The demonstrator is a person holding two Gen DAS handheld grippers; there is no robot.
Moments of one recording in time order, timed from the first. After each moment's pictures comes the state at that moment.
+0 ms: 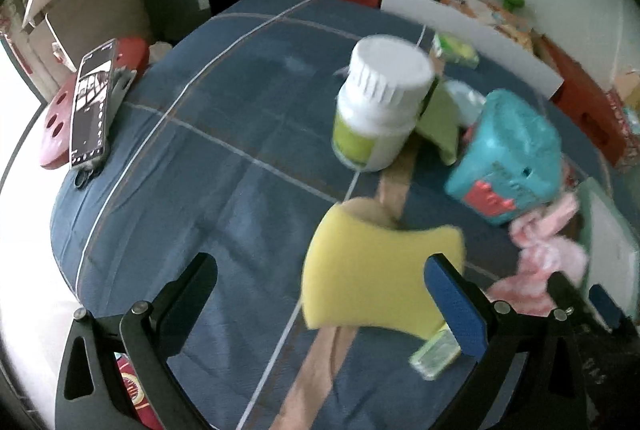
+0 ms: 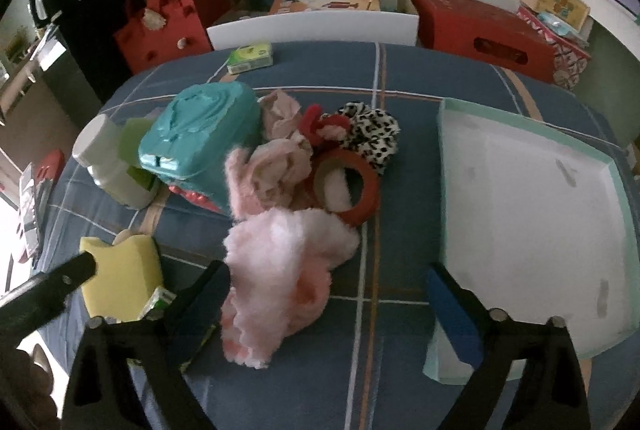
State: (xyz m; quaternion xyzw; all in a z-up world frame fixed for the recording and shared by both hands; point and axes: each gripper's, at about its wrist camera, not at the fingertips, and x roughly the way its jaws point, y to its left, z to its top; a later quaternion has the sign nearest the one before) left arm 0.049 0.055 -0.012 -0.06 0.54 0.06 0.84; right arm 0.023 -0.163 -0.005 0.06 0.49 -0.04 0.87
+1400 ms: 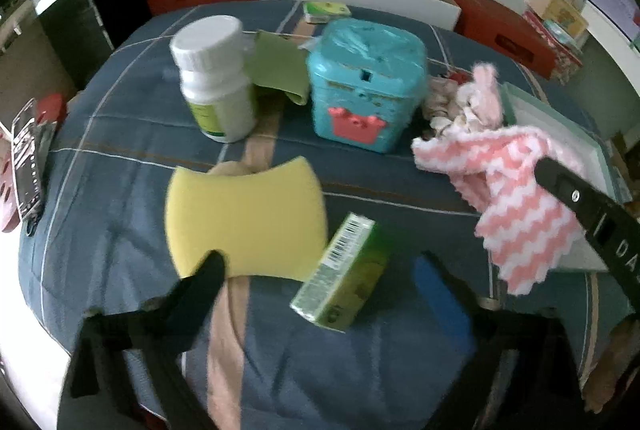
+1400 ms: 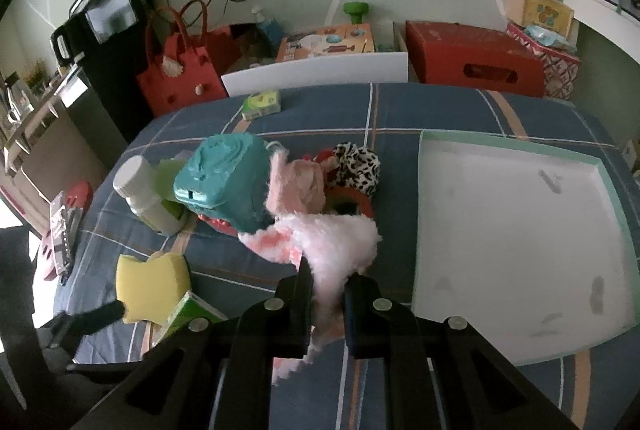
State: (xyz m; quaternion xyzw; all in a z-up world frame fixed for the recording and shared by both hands) left arm 0.017 -0.021 -0.013 0.02 0.53 -0.09 0.84; right arm -0.014 -0.186 0.032 0.11 0.42 -0.03 0.90
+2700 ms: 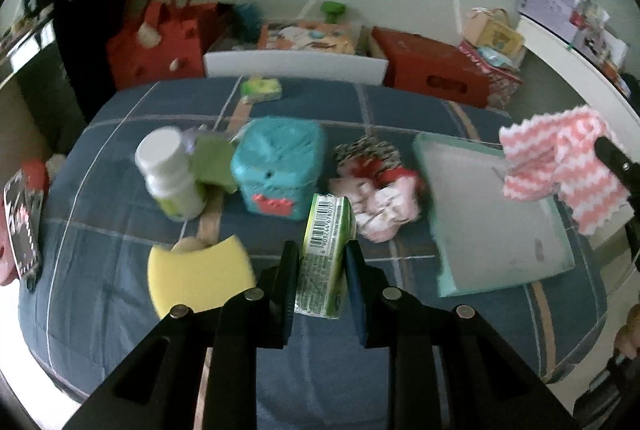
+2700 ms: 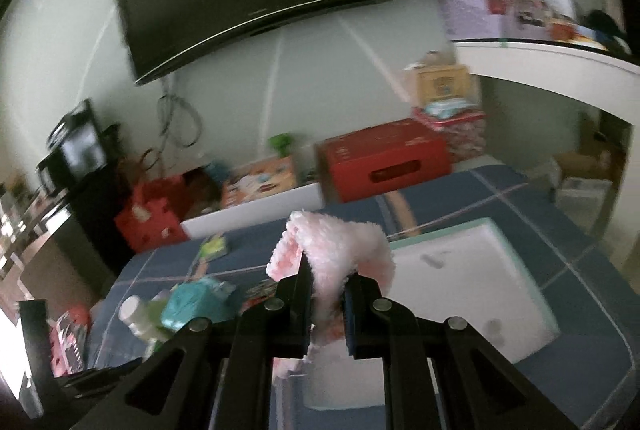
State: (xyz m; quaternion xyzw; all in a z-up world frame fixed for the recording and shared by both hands) left arm -0.009 -0.059 0.066 0.02 0.44 -0.18 0.88; right arm -0.107 -0.283 0.126 0.18 0.22 -0.17 0.94
